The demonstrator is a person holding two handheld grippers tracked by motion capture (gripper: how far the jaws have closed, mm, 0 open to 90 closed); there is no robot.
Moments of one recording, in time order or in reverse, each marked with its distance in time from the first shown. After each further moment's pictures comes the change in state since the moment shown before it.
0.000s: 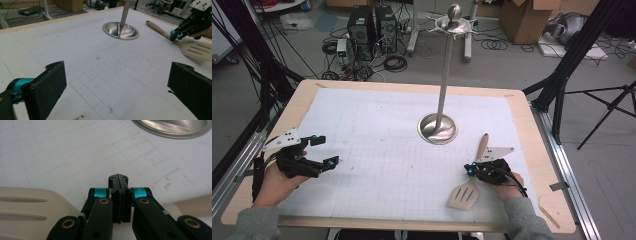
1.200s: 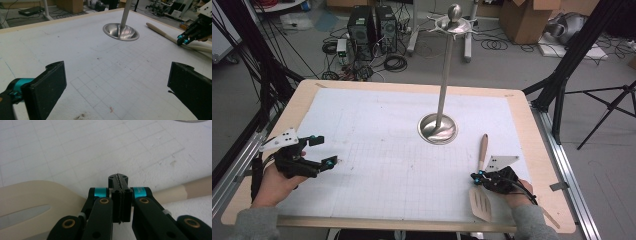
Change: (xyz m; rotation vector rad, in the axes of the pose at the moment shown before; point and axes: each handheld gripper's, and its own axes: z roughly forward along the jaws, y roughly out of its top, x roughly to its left) left arm 0.001 -0.002 -0.003 -0.008 -0.004 -0.013; right arm 0.013 -0.017 -0.023 0.068 -0.020 -0.047
